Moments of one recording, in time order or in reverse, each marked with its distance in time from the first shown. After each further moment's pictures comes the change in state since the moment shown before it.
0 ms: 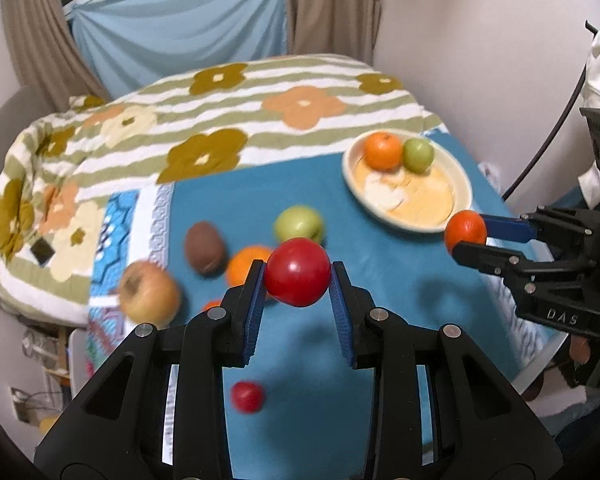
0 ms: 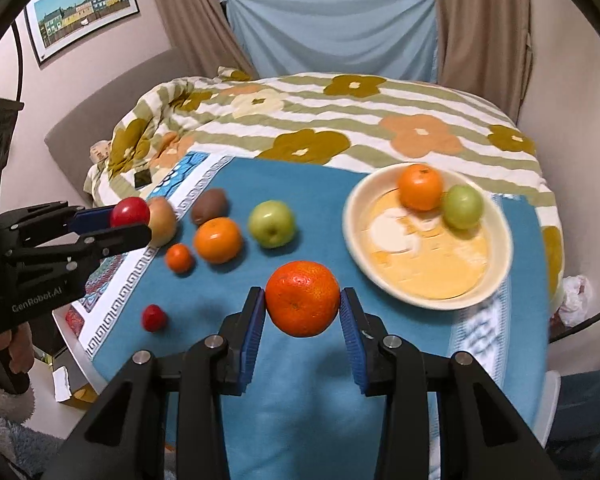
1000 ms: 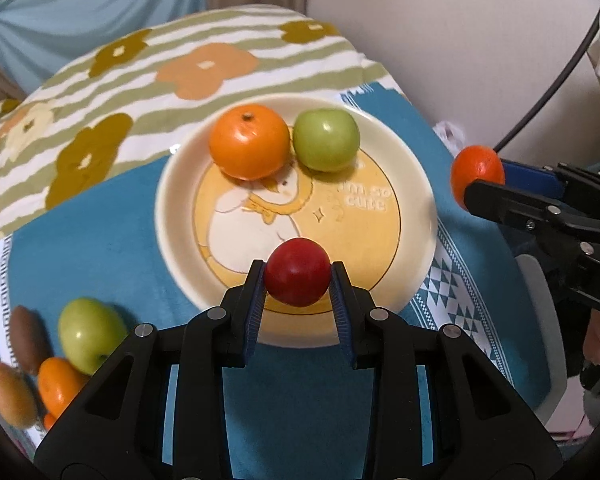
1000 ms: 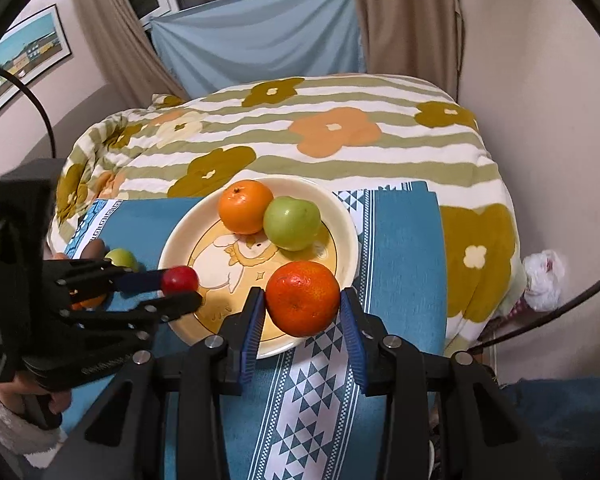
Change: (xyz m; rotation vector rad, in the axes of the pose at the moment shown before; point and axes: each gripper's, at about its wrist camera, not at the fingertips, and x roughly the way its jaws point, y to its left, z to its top) left arm 0.169 -0.126 0.060 0.112 0.193 -0.187; right arm 0.016 -0.154 0.012 0.173 -0.011 -0.099
